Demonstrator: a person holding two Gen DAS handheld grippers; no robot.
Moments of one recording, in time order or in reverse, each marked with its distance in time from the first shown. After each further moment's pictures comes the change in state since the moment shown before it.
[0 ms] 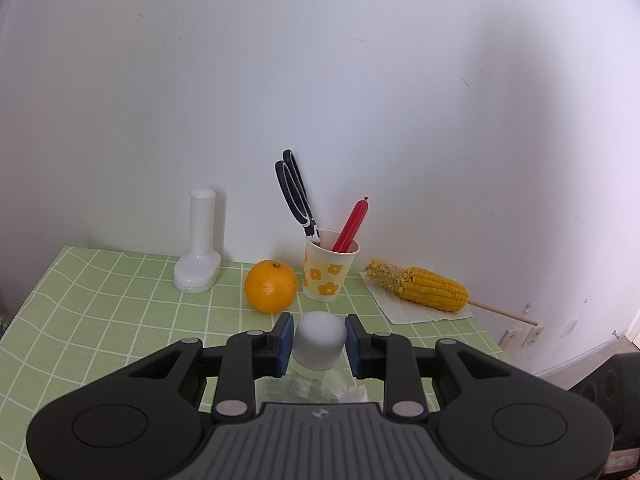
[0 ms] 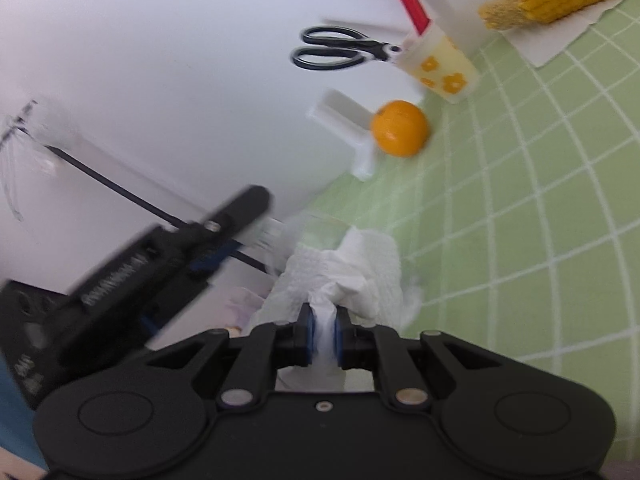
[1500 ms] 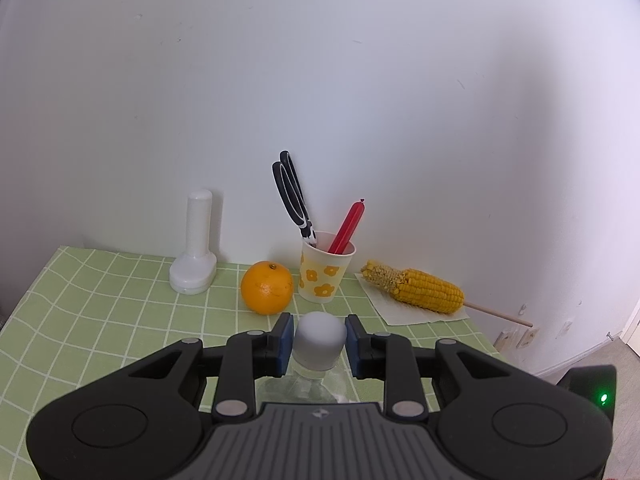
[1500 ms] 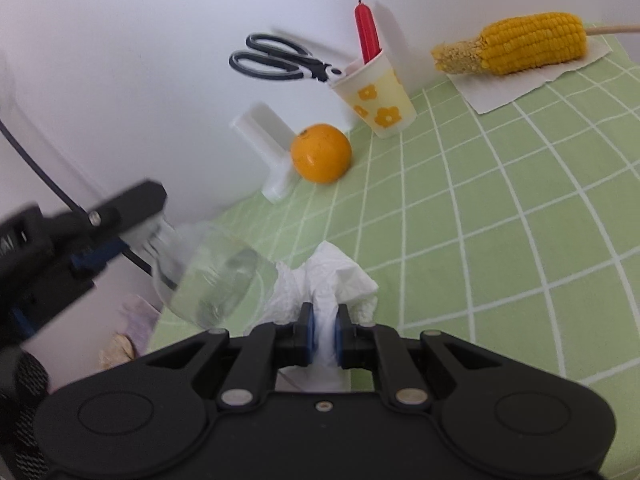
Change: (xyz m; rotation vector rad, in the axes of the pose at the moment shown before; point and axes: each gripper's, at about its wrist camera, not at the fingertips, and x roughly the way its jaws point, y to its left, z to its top) left arm -0.001 0.022 0.023 0.009 -0.008 -0.020; right arm 0.022 -0.007 0.000 -0.158 -0.079 -0.350
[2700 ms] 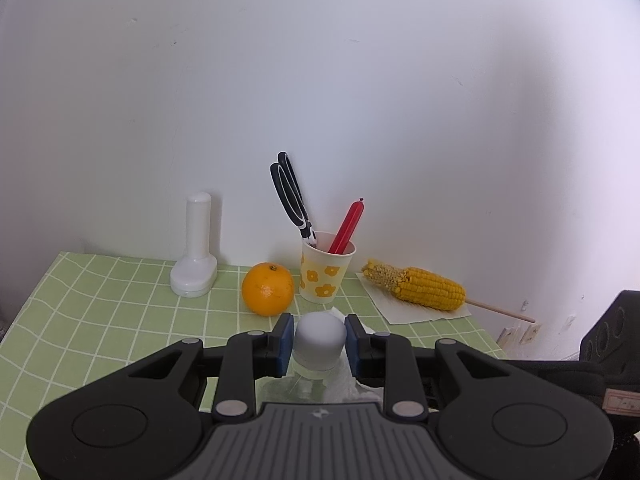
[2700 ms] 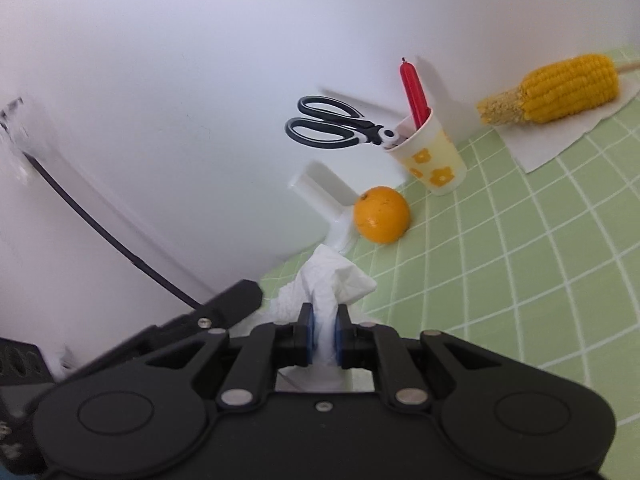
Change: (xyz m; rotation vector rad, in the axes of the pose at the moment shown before) left arm -0.004 -0.002 -0.009 0.020 -0.003 0.004; right arm -0.028 0.013 0.029 0.085 -0.102 0.200
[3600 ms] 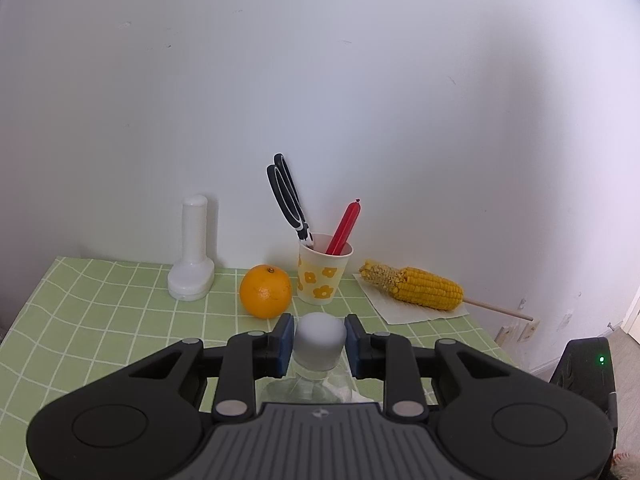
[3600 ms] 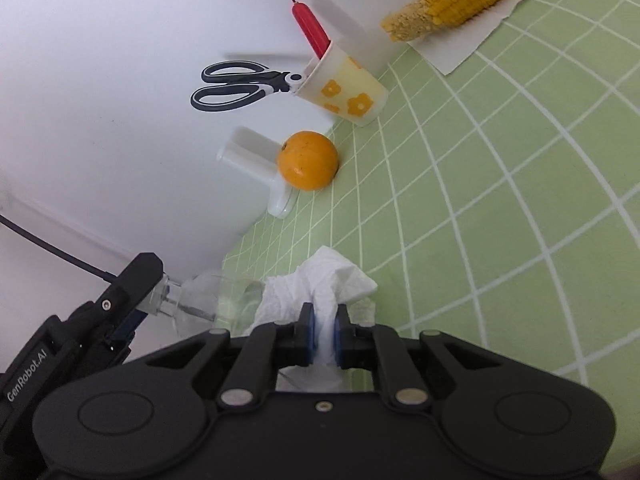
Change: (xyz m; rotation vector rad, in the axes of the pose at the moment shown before) left arm 0.010 -0.004 -0.004 0.015 -0.007 -0.008; right arm 0.025 -0.039 -0.022 0.211 0.095 -0.090
